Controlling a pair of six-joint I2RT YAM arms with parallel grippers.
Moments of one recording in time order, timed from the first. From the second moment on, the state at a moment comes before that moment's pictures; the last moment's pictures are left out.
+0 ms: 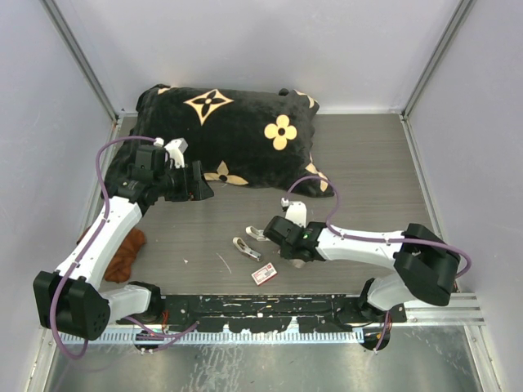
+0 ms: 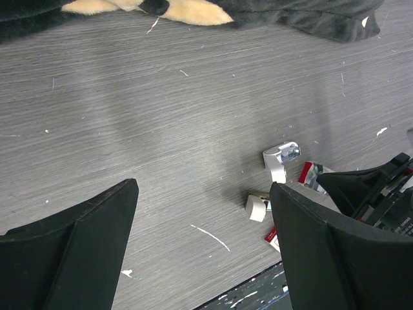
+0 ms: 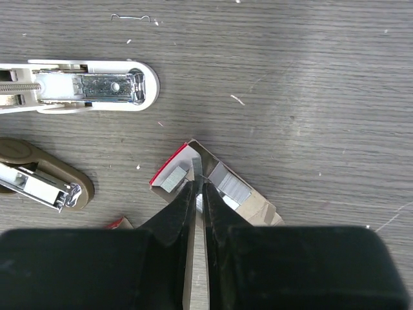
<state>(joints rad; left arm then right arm) -0.23 1.19 1.02 -0.60 0.32 -0.30 1.04 1.43 0.75 -0.49 0.41 0.92</state>
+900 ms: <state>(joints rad) -0.23 1.19 1.02 -0.60 0.33 -0.30 1.04 1.43 0.77 -0.43 0.35 0.70</state>
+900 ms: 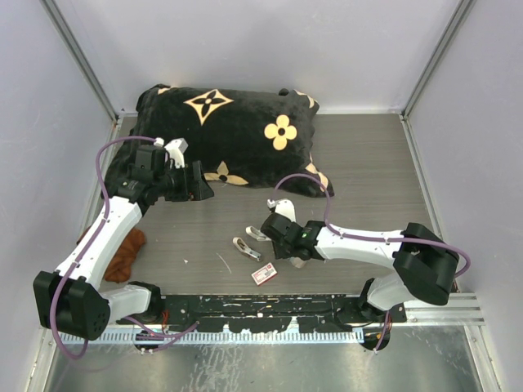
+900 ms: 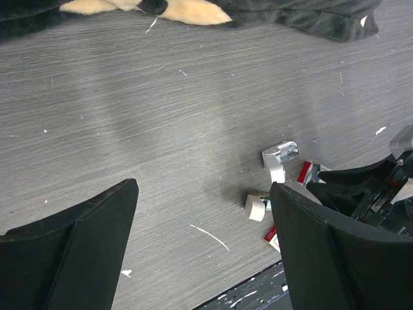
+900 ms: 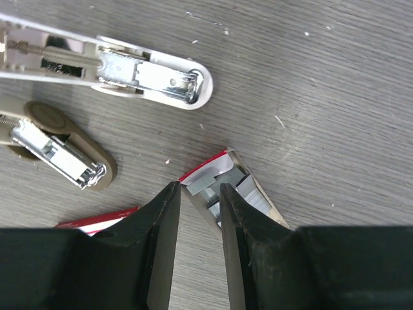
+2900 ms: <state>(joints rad) -0.23 1.21 1.02 -0.60 0.33 -0.30 0.97 1.52 0.82 -0.41 0.23 0.42</state>
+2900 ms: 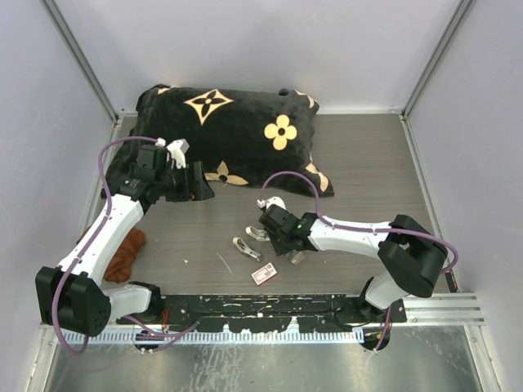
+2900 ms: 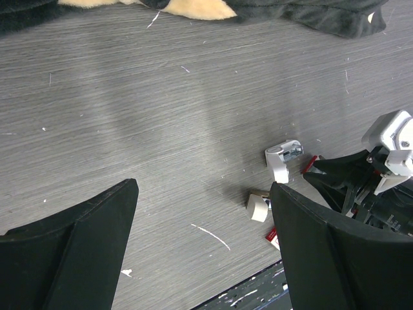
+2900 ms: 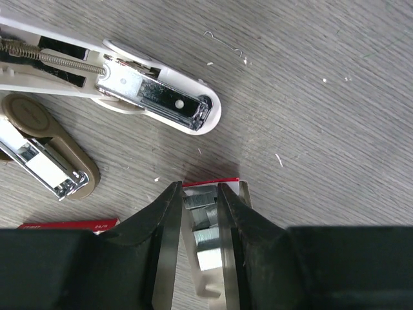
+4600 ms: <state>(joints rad) -0.23 1.22 1.02 -0.60 0.34 -0.30 0.67 1.37 0.75 -0.58 0.10 0.53</state>
